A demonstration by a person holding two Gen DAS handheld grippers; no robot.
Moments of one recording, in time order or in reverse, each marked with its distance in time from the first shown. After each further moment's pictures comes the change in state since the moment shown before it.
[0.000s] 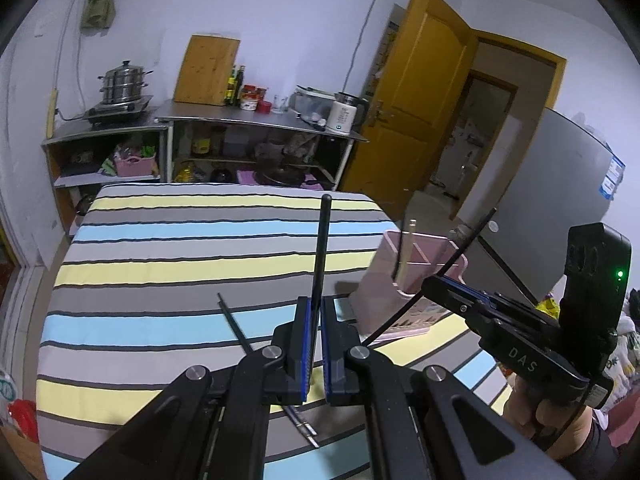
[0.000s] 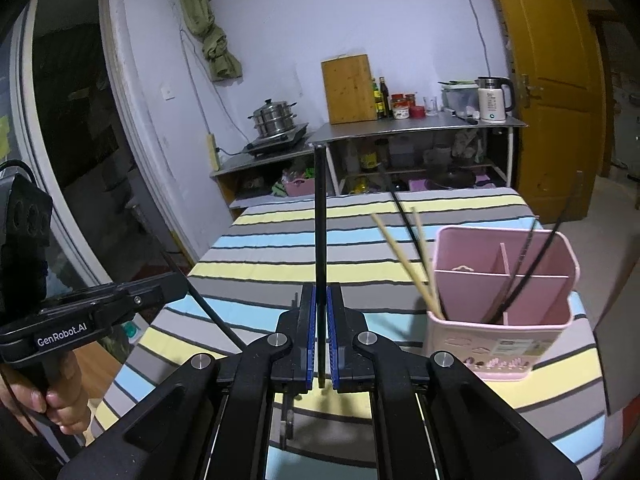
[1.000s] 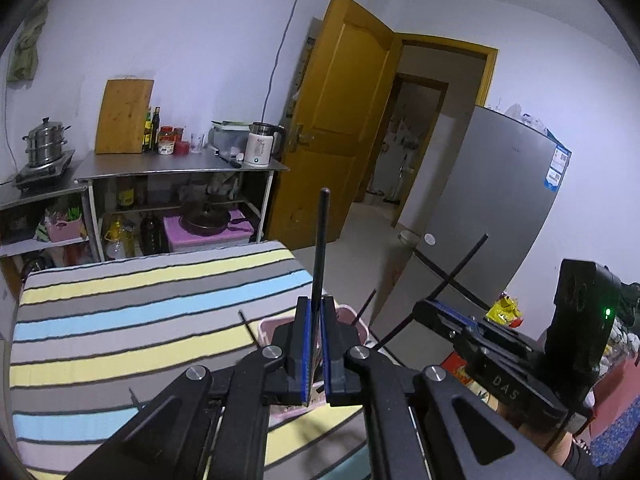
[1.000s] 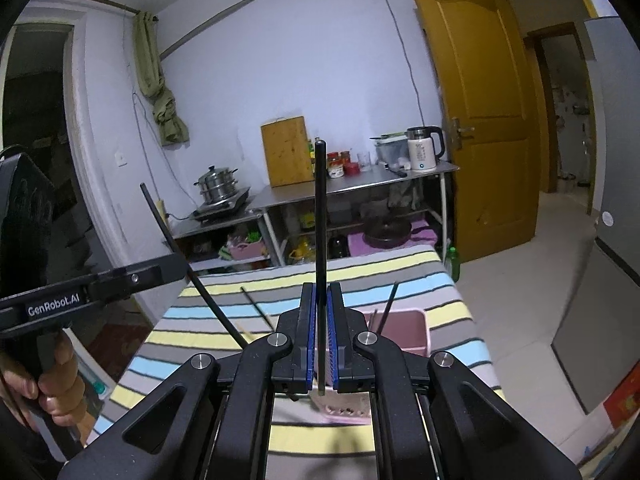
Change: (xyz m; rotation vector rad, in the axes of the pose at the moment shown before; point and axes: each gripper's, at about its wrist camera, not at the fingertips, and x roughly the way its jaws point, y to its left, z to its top) left arm 0.026 -0.125 0.096 0.155 -0.074 -0.189; right arm -0.088 -0.072 0.054 0.075 -0.197 -0.178
